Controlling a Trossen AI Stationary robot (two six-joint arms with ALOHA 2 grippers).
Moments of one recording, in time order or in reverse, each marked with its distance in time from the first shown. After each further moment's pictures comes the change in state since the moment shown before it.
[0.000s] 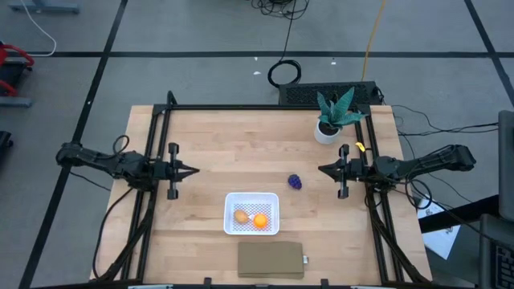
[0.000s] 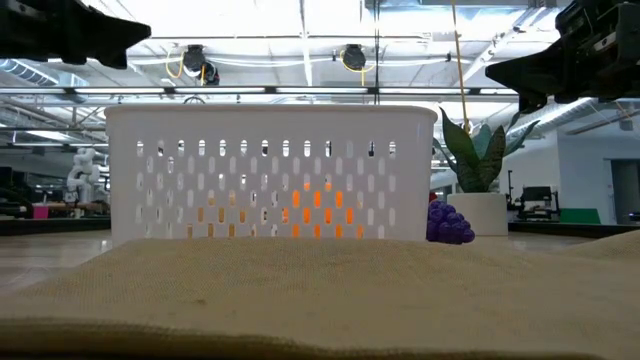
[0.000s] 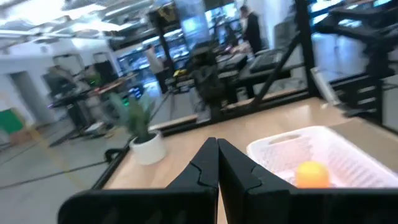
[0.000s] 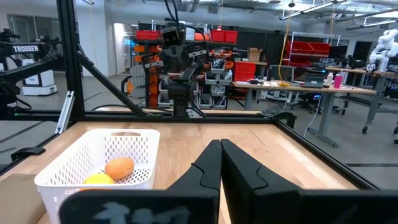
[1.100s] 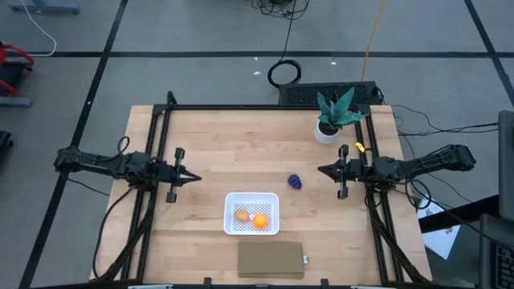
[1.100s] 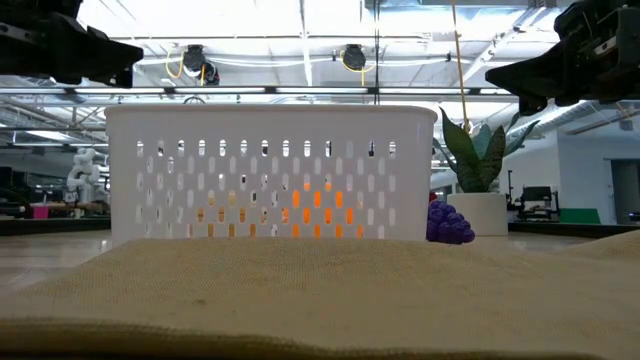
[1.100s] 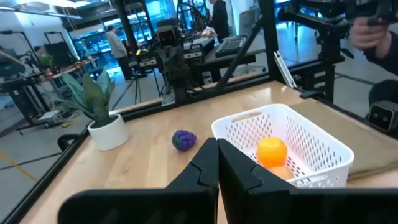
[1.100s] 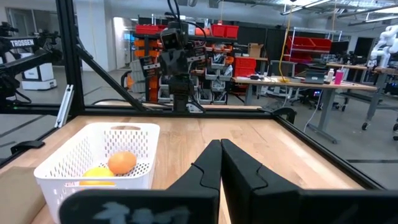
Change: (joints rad) left arm 0.097 -0.003 -0.031 -0.071 0.234 -0.067; right arm 0.000 0.000 0.000 -0.023 0.000 0.000
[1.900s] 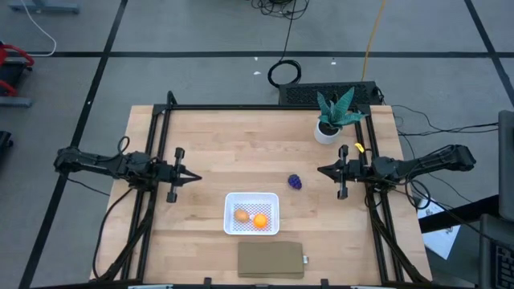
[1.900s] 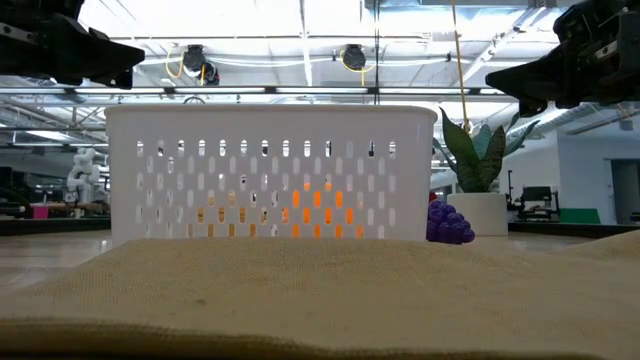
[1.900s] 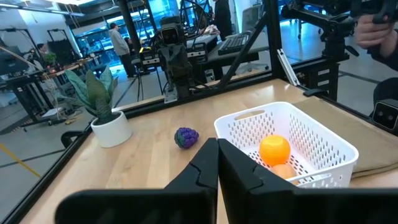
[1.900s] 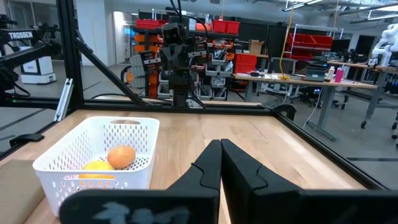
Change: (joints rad) left arm 0.000 0.002 0.000 -0.007 -0.015 -0.001; right arm 0.000 0.000 0.000 -0.019 0.000 -0.008
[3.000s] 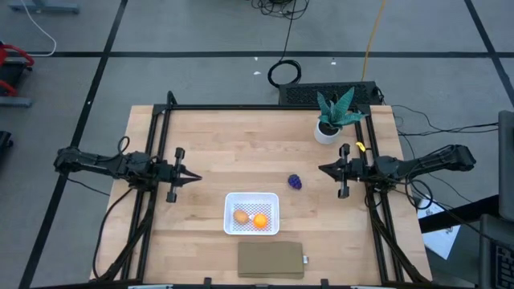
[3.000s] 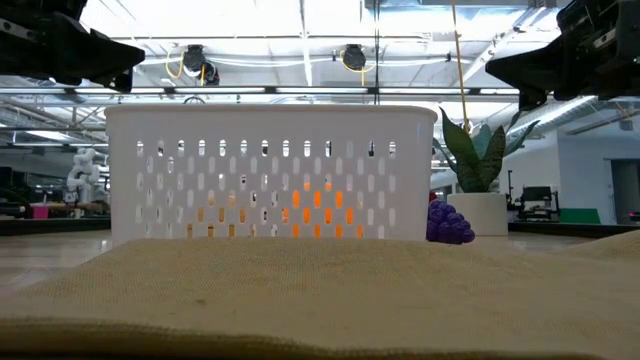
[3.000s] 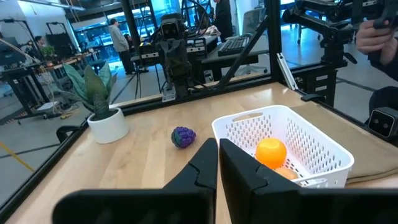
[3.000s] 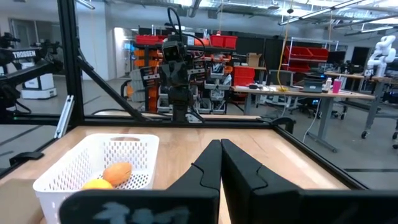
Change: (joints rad) left arm 0.000 0.000 0.000 0.001 0.000 -0.046; right arm 0.000 0.000 0.000 0.064 0.000 -0.006
